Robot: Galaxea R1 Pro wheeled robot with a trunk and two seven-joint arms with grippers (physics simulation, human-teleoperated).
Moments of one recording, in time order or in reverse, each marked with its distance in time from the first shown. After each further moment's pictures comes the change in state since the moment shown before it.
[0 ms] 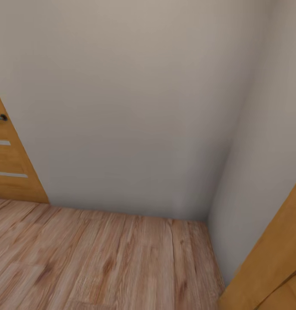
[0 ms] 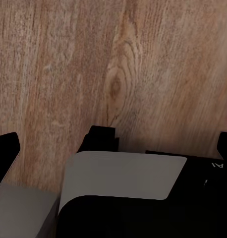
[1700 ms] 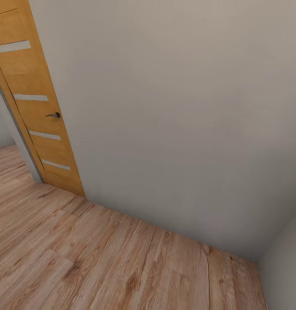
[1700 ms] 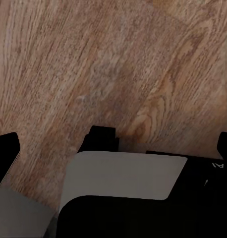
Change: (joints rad) left arm 0.000 0.001 0.000 0.000 0.000 0.000 0.000; right arm 0.000 0.002 0.000 0.000 0.005 0.000 -0.001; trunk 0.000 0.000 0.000
